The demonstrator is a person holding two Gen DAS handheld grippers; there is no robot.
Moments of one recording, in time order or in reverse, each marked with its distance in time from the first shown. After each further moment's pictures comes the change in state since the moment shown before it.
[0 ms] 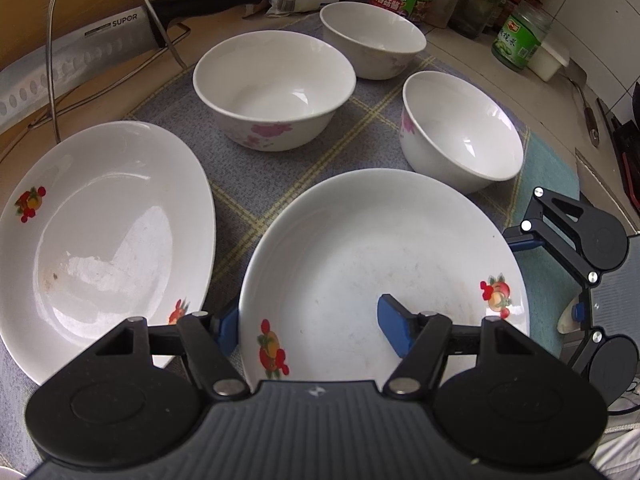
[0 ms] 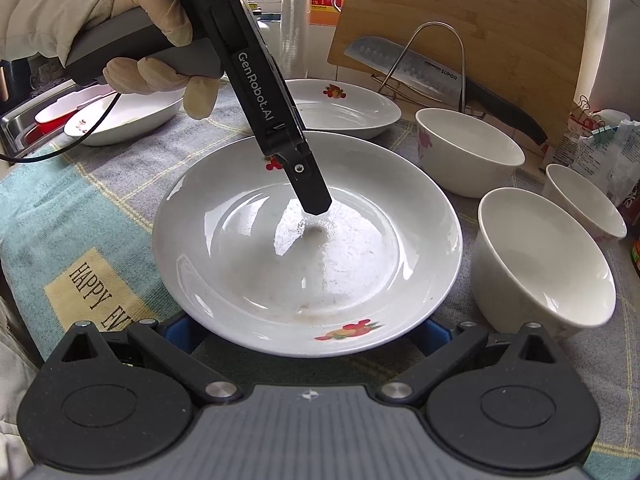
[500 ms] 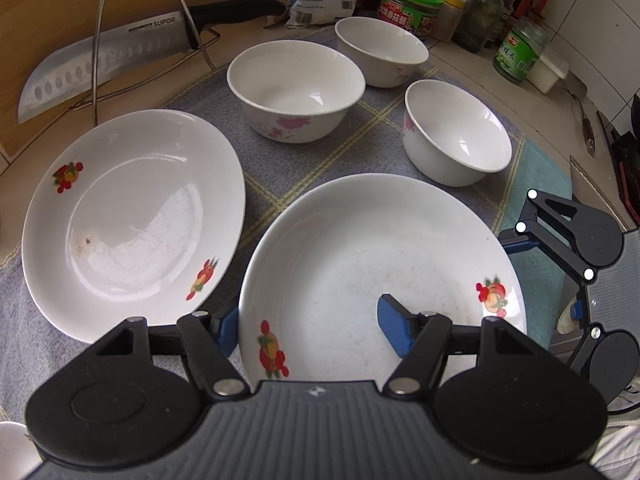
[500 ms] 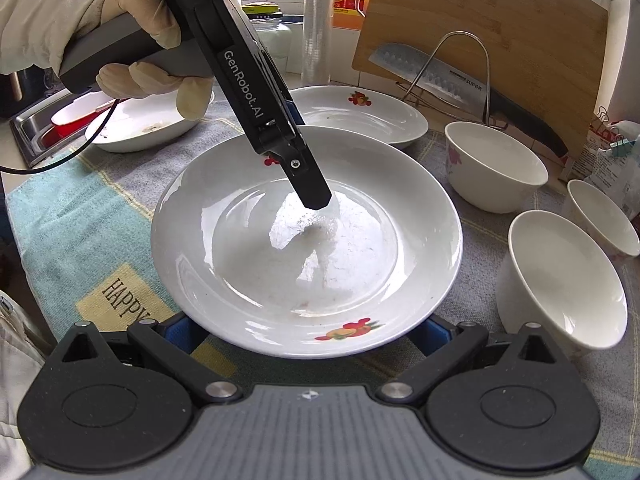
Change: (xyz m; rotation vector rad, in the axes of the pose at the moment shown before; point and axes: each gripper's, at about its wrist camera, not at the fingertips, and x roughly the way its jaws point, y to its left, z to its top) left arm -0.034 0.007 -0.029 -0.036 -0.045 0.017; right arm -0.003 0.016 0.017 -0.013 0.016 0.040
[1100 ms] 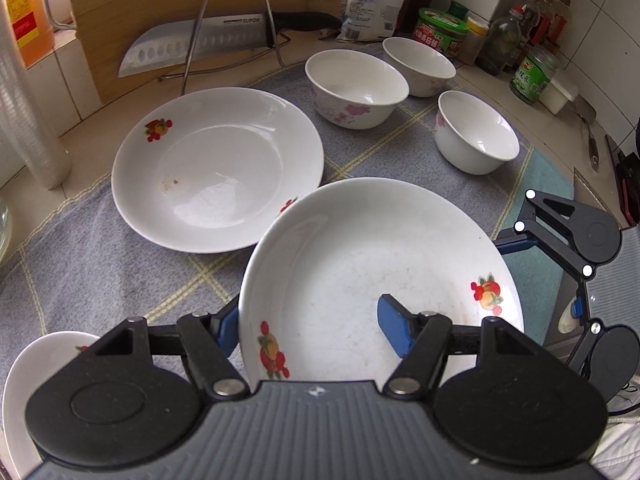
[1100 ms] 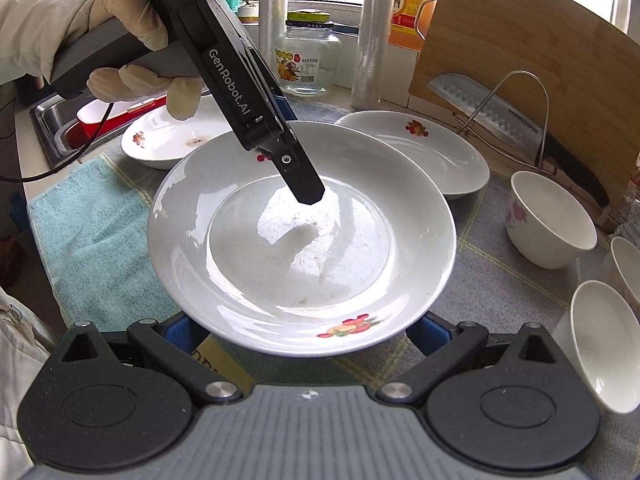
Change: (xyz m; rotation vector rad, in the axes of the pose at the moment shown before) left arm -0.054 0.036 -0.054 -0.080 -0.059 0.044; right arm 0.012 0.047 0.041 -0.066 0.005 0.042
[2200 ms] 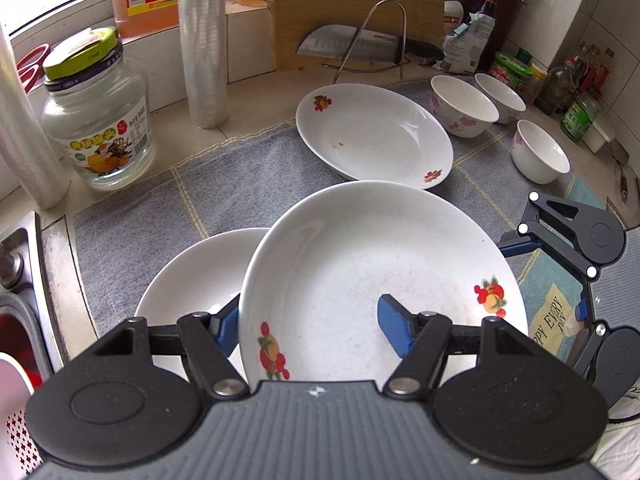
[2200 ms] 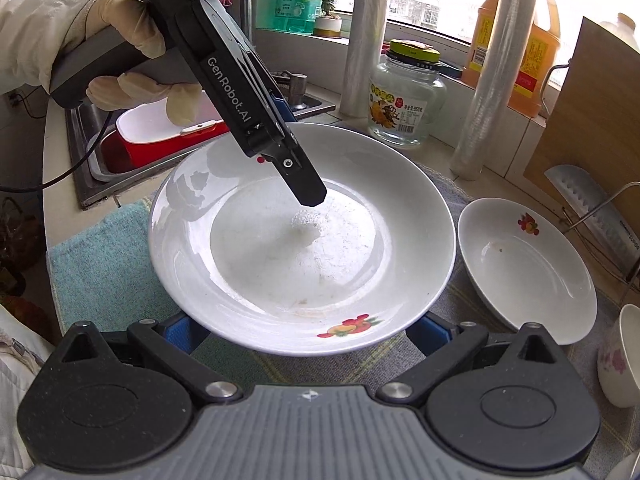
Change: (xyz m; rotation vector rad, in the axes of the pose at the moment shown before) left arm -0.072 0.102 -0.077 -0.143 -0.075 0.094; right arm 0.059 0.081 0.087 -0.136 -0.014 0.093
